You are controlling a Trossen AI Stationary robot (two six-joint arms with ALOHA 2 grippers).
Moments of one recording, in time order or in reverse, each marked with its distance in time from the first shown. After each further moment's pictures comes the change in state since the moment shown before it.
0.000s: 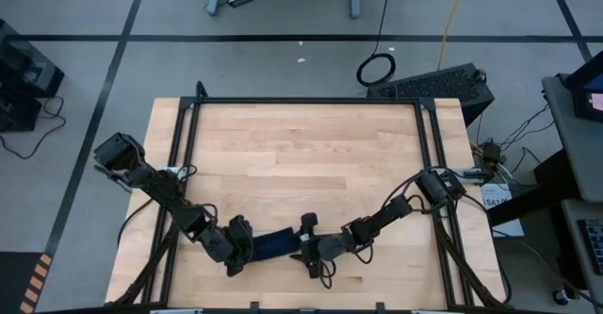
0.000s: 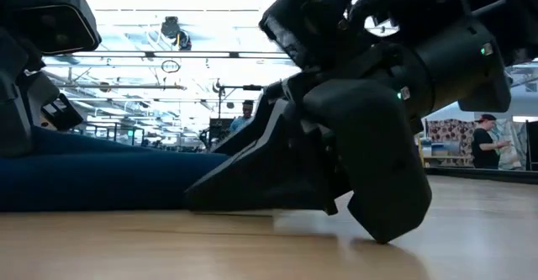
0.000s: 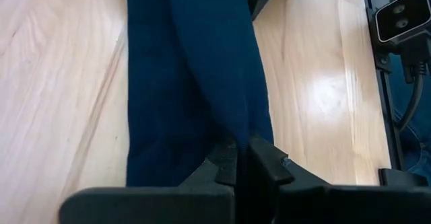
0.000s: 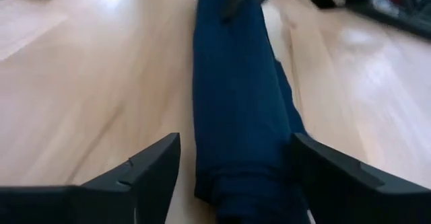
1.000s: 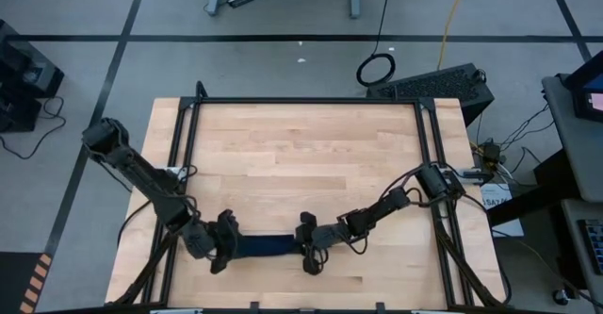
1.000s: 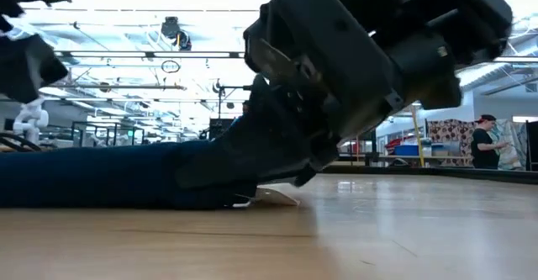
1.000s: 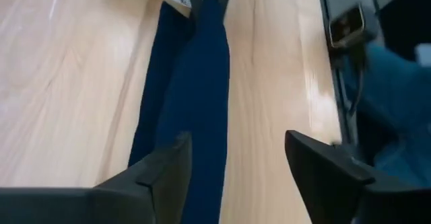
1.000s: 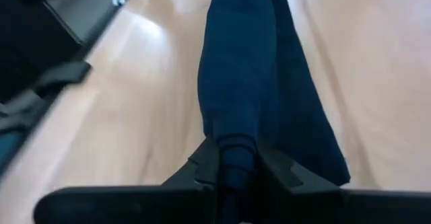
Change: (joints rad) left arm -0.062 -0.260 0.002 -0.239 -0.053 0.006; right arm -0.064 -0.007 0.004 -0.074 -0.255 0.505
